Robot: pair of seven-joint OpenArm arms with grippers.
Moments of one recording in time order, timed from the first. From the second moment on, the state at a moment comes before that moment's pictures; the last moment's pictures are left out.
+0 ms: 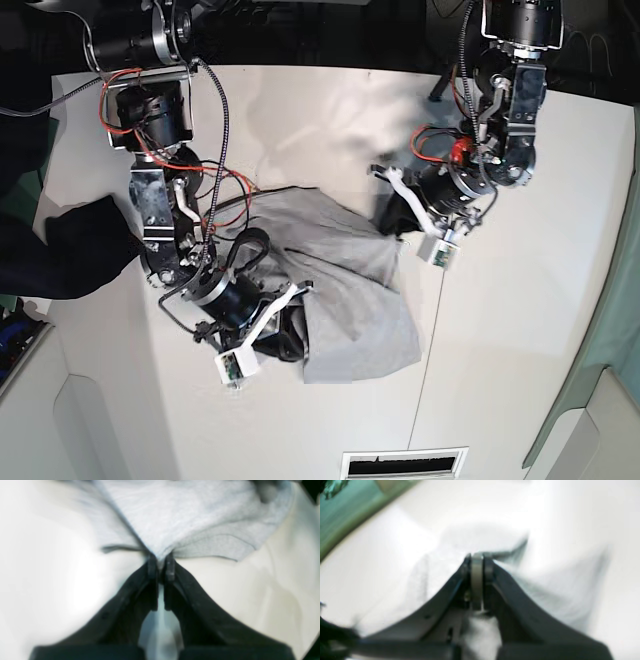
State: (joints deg) left arm 3.3 -8.6 -0.9 80.6 -15.7 -27.0 26.2; right arm 20.4 -3.0 -3.0 60.7 3.8 27.3 -11.7
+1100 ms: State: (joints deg) left arm 8.0 -30.5 -3.9 92.4 -31.7 -24.2 38.3; right arm 8.7 6.9 16.2 72.3 23.5 26.1 -33.5
